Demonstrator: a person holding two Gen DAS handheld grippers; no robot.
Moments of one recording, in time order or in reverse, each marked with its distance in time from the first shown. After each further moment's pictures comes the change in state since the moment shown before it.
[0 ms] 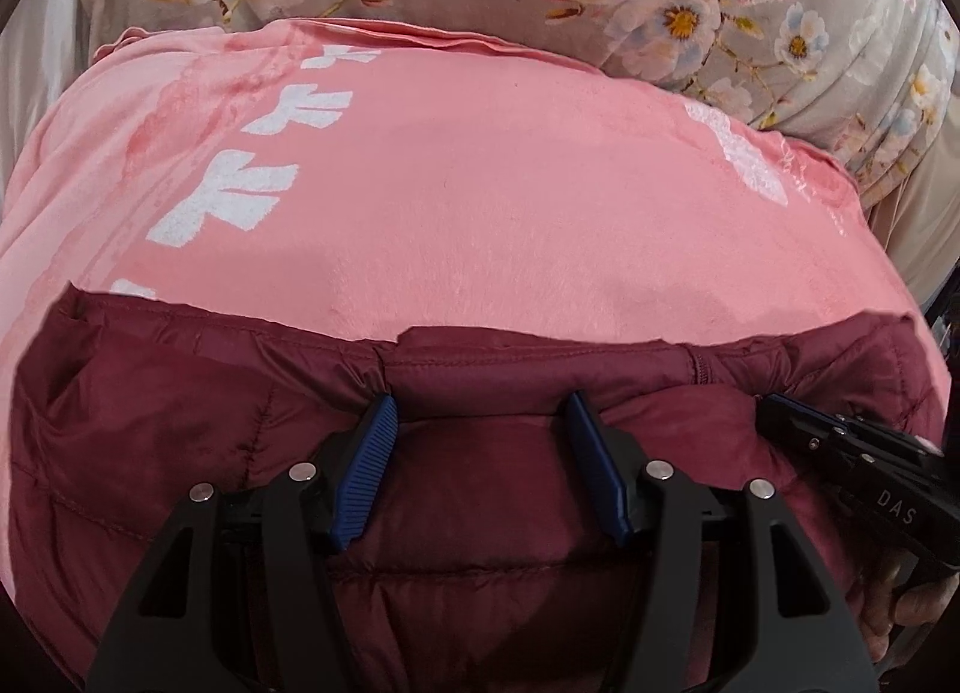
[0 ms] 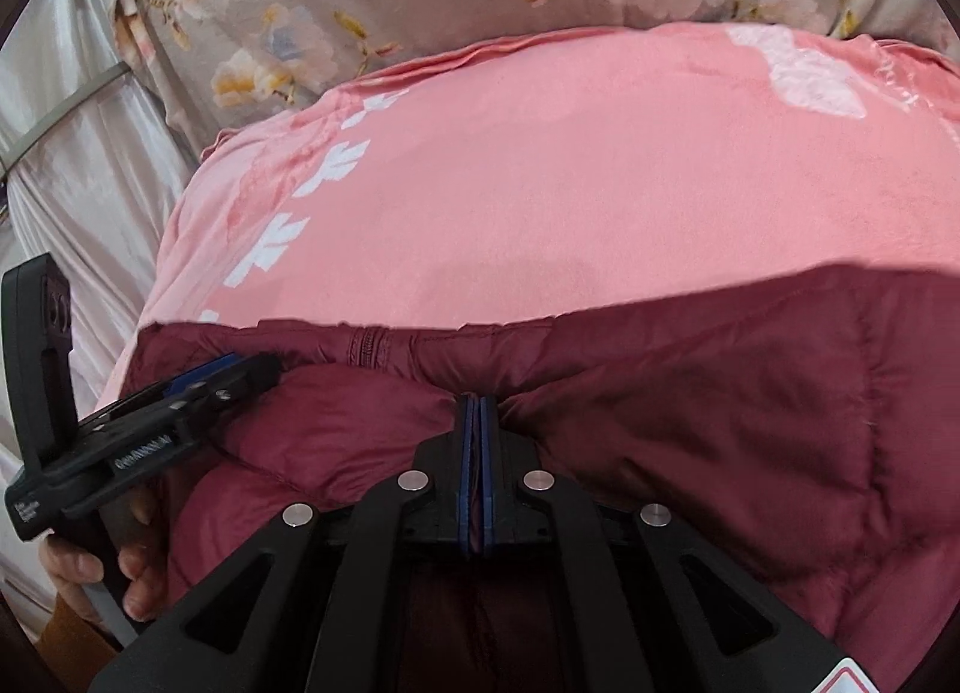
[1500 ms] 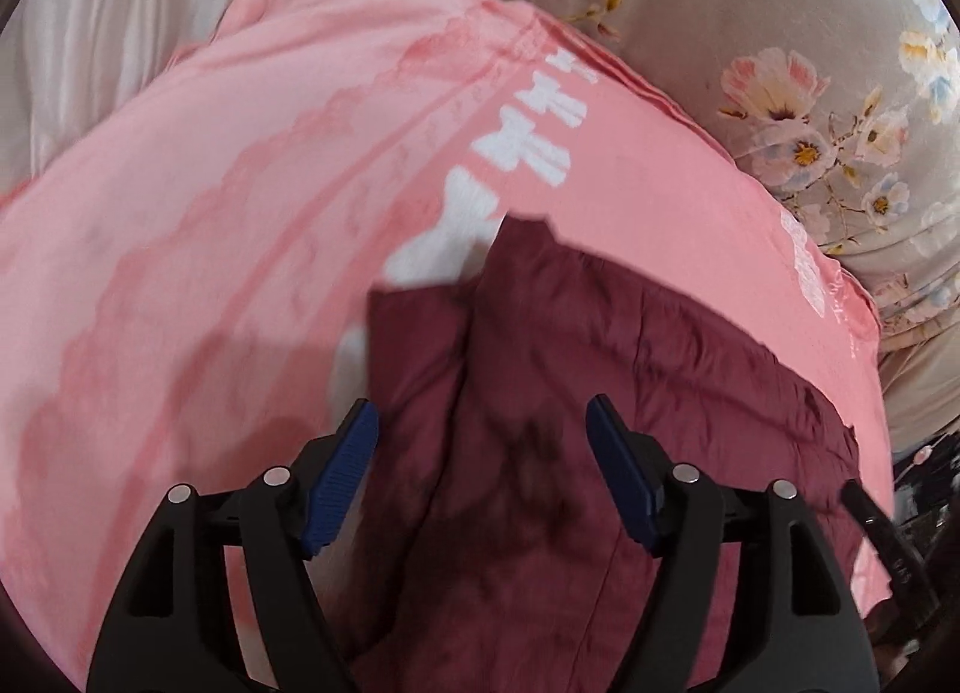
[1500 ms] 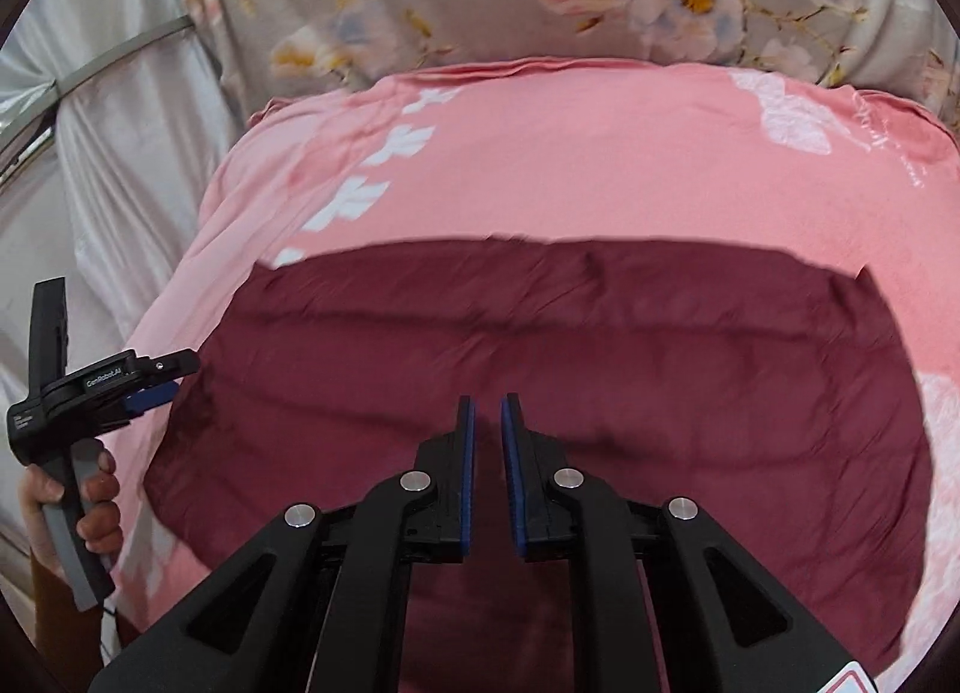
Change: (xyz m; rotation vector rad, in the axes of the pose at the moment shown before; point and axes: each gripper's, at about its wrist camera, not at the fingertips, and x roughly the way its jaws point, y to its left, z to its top) left arm -0.122 0.147 -0.067 -0.414 0.055 0.041; right arm -0.086 0.084 -0.060 -0.086 0.017 -0.041
